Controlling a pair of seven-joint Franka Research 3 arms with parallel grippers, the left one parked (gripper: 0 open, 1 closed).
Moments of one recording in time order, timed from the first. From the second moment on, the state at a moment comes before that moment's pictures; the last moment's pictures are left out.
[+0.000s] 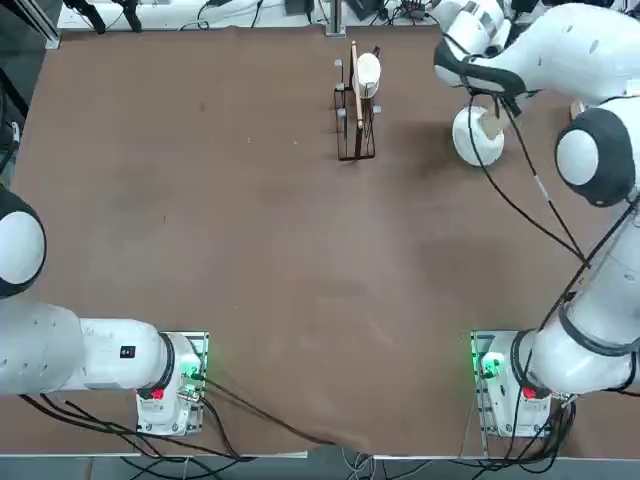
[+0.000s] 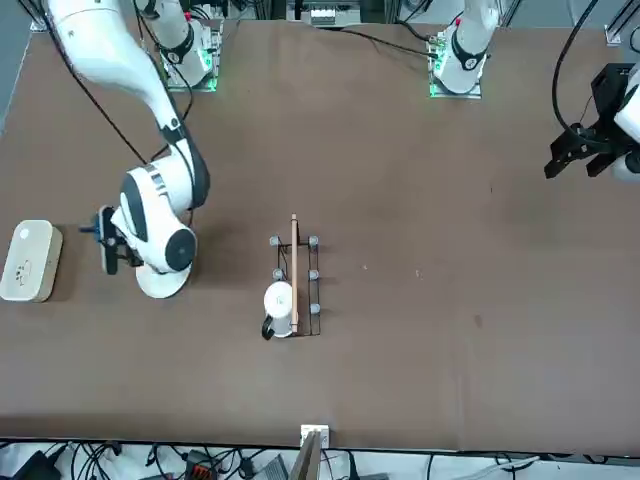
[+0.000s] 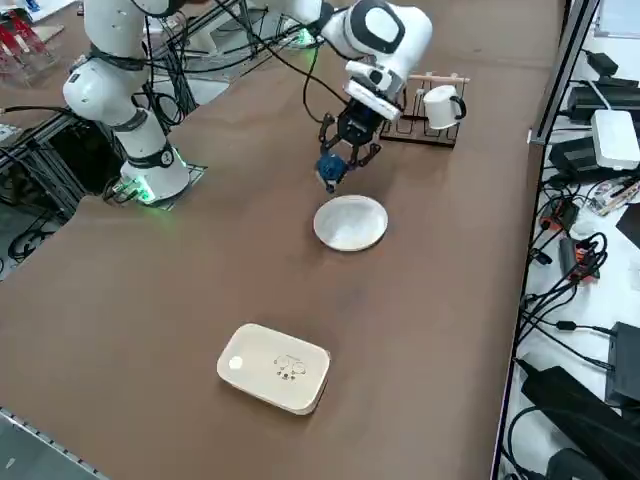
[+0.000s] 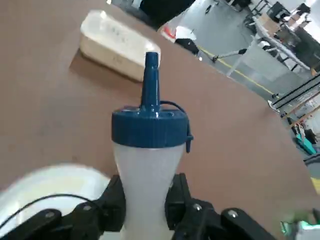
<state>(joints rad) 0.19 0.62 0.18 -1.51 -0.69 1.42 1.79</state>
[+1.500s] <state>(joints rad) -0.01 0.64 0.16 -1.46 0.26 1.61 1.12</state>
